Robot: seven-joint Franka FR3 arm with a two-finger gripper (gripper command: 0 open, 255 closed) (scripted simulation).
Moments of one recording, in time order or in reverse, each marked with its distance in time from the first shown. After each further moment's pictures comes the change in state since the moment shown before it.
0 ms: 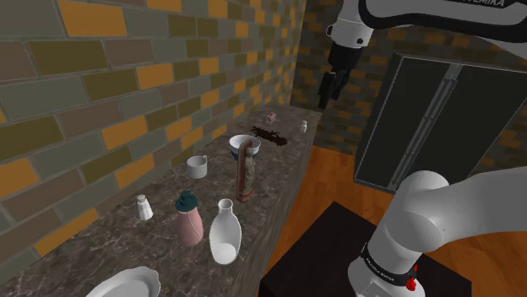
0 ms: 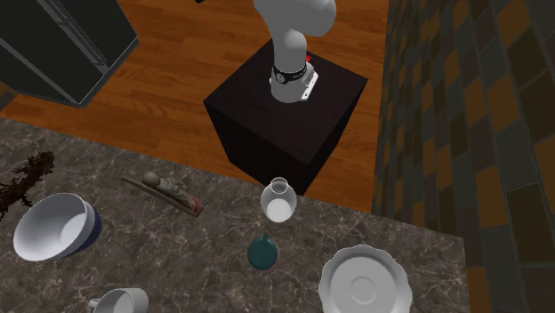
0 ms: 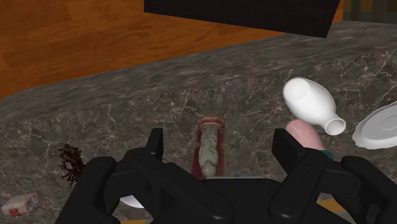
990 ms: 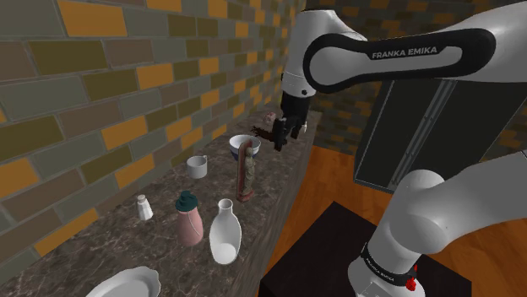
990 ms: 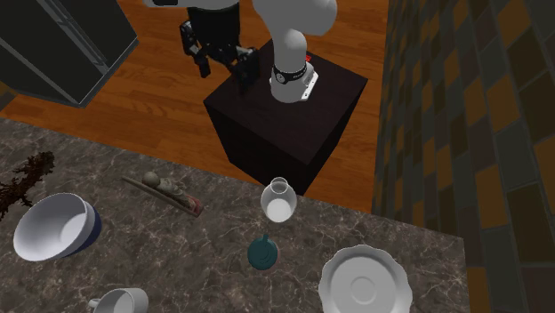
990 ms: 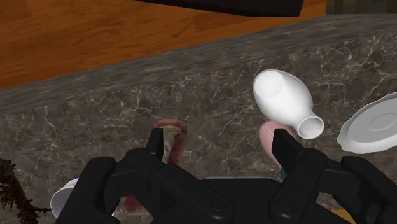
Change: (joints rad) arm 0.073 0.140 0.178 -0.212 0.133 0.314 0.221
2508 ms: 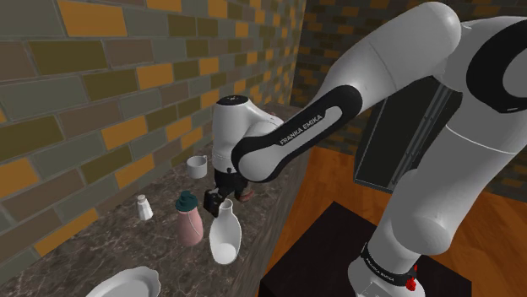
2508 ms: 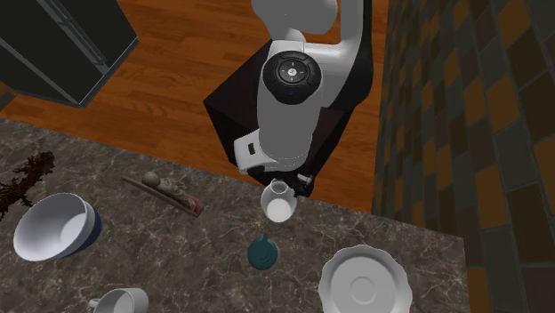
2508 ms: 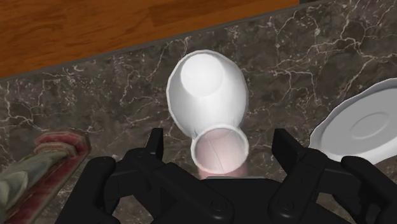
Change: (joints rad) arm 0.063 0.591 0.284 0.038 0.000 0.523 0.374
